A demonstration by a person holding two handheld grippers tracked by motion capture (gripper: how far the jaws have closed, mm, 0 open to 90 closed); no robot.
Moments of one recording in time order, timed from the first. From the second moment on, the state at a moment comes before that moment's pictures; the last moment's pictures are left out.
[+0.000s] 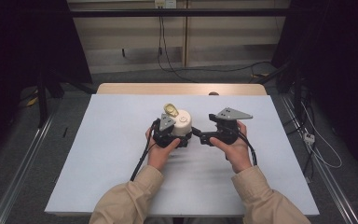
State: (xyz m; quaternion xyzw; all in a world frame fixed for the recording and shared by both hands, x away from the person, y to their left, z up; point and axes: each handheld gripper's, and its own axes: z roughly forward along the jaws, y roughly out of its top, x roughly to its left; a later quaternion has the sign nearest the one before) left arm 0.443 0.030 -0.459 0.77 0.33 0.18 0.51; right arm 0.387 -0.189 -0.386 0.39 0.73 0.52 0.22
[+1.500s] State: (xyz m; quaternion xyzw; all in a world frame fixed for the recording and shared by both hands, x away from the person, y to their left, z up) left arm 0.398 0.127 -0.441 0.79 0.30 0.15 0.52; right arm 0.334 -0.228 -0.424 0.40 0.73 0.50 0.22
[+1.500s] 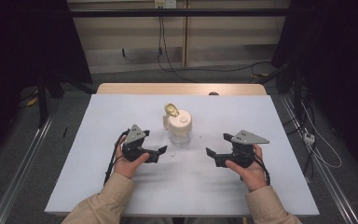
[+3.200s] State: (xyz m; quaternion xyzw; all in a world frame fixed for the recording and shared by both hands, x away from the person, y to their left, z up) left arm 0.360 0.227 -0.443 0.77 0.33 0.16 0.53; right arm 0.289 -0.272 -0.446 0.42 0.72 0.49 0.24
